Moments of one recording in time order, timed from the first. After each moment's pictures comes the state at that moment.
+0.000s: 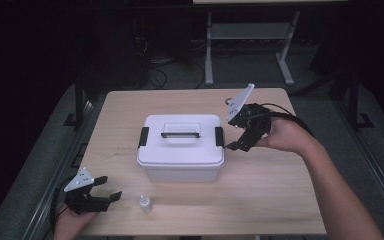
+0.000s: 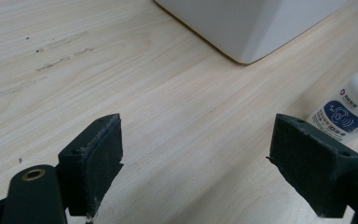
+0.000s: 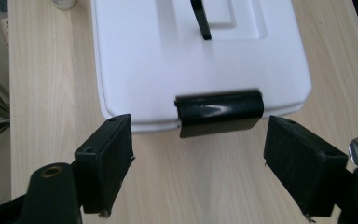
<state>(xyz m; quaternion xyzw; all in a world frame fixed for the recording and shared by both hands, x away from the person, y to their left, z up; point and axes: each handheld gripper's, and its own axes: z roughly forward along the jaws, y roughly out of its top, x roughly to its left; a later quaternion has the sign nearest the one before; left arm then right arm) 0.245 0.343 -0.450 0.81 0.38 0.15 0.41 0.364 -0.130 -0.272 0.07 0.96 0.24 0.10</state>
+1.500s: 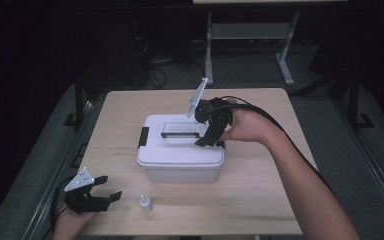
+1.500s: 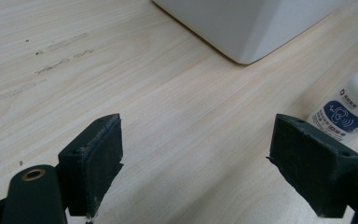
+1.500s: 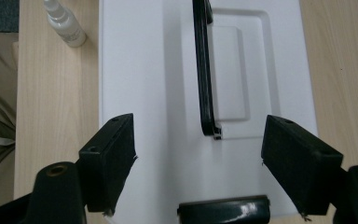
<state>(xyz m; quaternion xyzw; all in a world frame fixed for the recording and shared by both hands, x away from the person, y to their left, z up) 0.245 0.343 -0.449 0.81 0.38 0.15 0.41 0.378 -0.045 -0.261 0.03 0.97 0.22 0.08</state>
